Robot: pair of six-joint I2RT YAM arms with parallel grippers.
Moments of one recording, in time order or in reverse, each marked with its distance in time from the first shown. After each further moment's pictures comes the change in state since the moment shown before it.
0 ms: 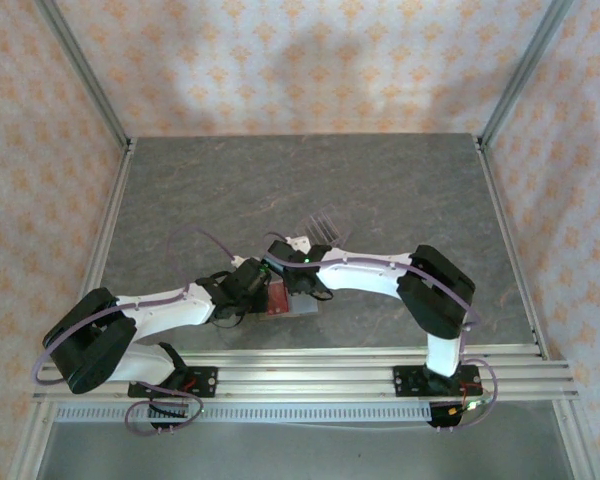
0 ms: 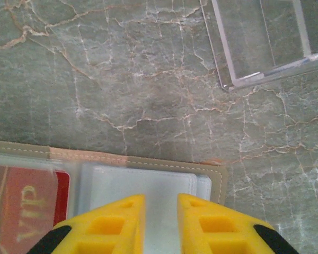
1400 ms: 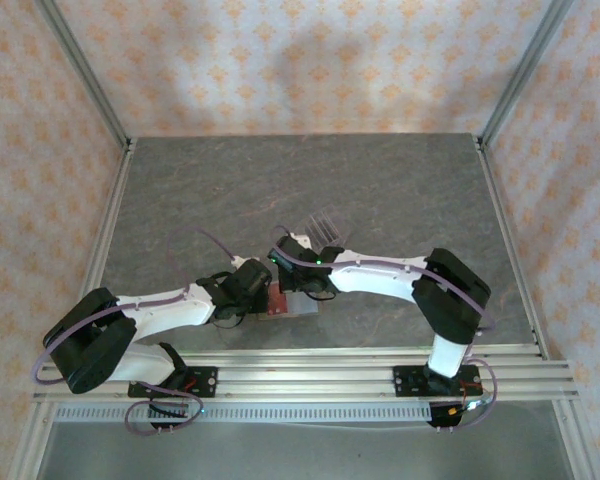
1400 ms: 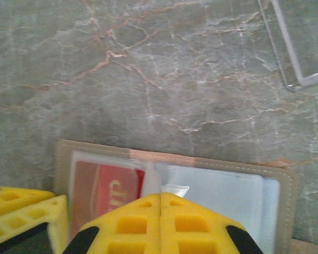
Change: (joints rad) left arm -0.006 -0.001 -0.001 0.001 -0.013 -0.009; right arm -0.017 -0.090 -0.093 0.203 -0.170 0.087
